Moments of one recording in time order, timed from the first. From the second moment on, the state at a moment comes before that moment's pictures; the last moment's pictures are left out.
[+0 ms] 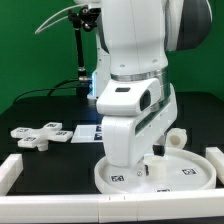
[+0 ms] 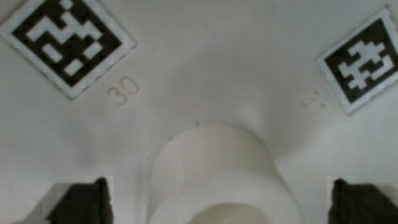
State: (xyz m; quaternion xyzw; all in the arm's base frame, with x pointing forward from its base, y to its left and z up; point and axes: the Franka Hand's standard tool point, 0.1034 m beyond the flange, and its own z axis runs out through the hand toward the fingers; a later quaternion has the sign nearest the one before) arm 0.552 0.017 0.021 -0.87 -0.48 -0.01 0.06
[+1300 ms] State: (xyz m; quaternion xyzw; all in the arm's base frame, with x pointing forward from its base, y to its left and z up) arm 0.491 0.011 0.056 -0.96 -0.28 0.00 0.05
